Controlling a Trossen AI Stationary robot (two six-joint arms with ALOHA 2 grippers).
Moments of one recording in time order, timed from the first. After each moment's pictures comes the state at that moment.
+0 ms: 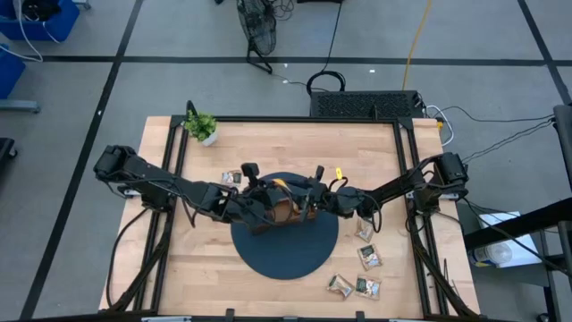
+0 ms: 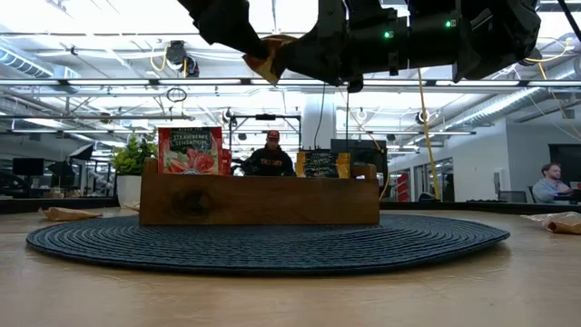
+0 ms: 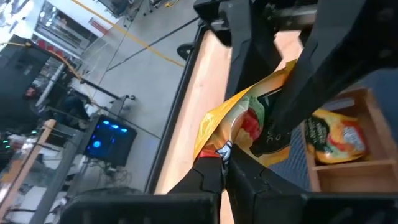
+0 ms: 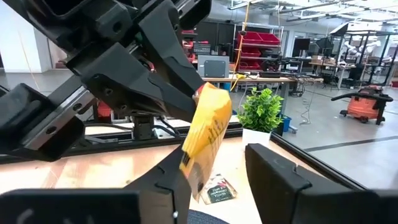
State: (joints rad) left arm -0.30 1.55 1.15 -0.33 -0.88 0.16; right arm 0.18 1.75 0.73 1.11 0.53 -0.07
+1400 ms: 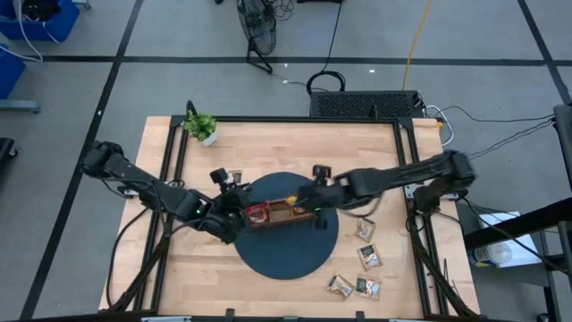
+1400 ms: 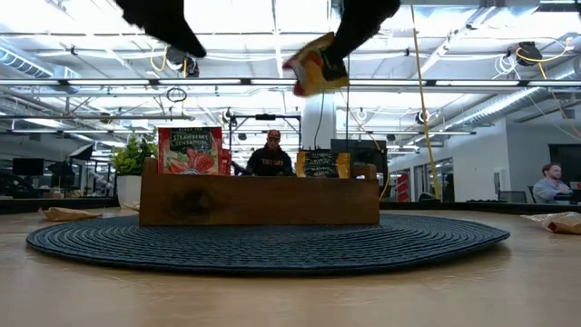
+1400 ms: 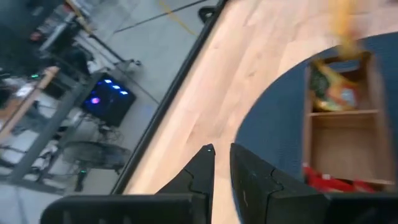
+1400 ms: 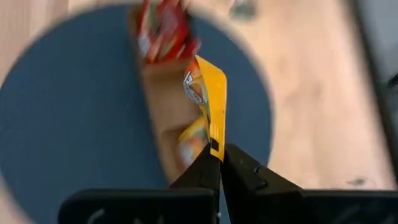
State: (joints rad) left arm -0.44 1.40 1.06 -0.71 -1.01 -0.38; right arm 0.20 1.67 1.52 -0.90 0.33 0.16
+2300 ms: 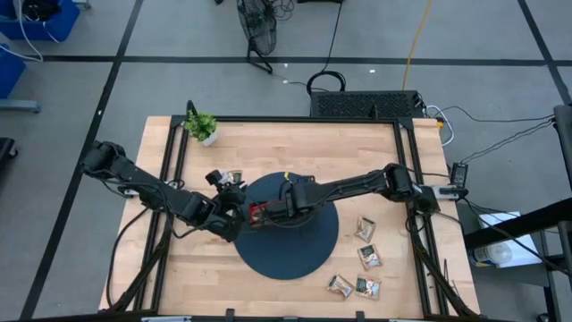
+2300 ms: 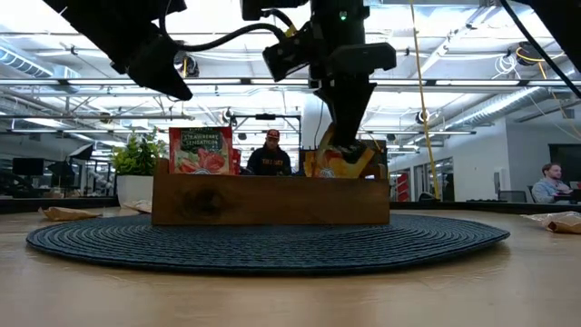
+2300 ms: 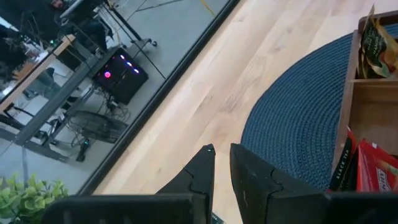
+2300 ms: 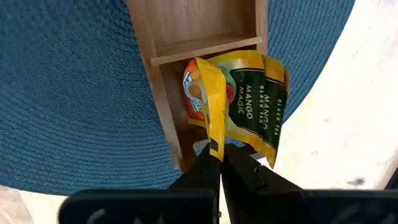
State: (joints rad) left arm -0.42 1.40 0.87 -0.62 -1.06 -0.58; right arm 0.16 2.21 2.01 -1.51 0.26 0.15
